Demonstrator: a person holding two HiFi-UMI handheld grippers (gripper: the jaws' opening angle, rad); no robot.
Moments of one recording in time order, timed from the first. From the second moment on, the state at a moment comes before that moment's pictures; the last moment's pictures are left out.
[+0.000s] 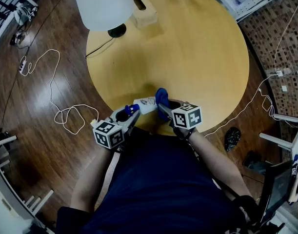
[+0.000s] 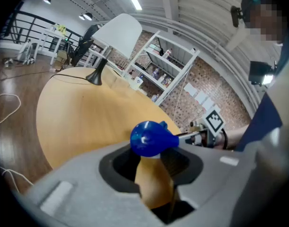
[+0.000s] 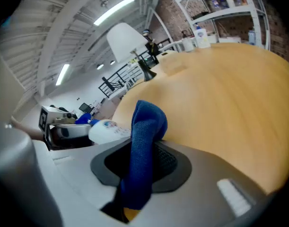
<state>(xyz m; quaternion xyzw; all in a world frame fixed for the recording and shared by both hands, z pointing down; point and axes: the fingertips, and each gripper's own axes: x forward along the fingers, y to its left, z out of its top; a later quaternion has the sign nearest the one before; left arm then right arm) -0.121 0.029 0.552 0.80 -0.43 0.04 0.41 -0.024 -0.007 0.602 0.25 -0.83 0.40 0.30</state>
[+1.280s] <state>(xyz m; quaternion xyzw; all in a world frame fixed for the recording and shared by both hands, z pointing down) -0.021 0.014 0.529 0.81 -0.38 0.39 0.21 0.120 -0.003 0.618 0.36 -0.77 0.47 0.25</state>
